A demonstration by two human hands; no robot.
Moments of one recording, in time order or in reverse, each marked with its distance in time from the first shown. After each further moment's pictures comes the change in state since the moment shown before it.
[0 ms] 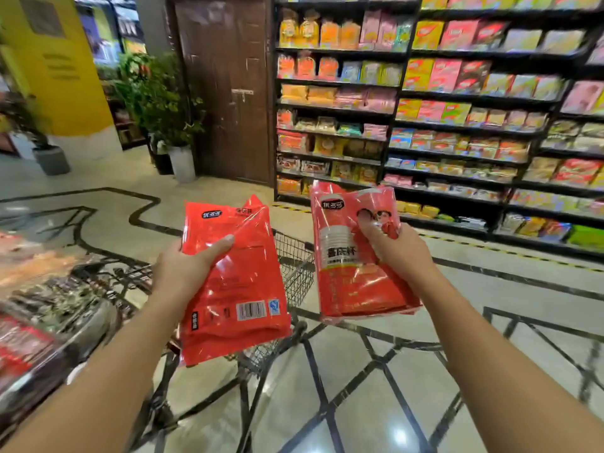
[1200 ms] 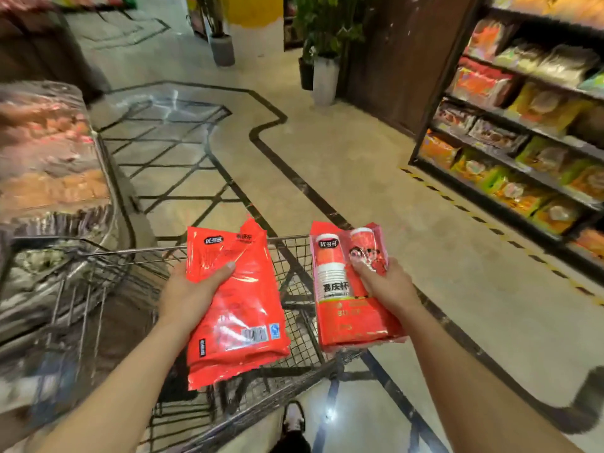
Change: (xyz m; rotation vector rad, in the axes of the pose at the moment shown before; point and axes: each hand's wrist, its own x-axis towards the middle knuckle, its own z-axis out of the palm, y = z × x) left_hand 0.373 -0.103 0.262 0.071 0.487 -0.457; right_hand 0.569 0.095 0.313 -0.117 -0.683 -0.005
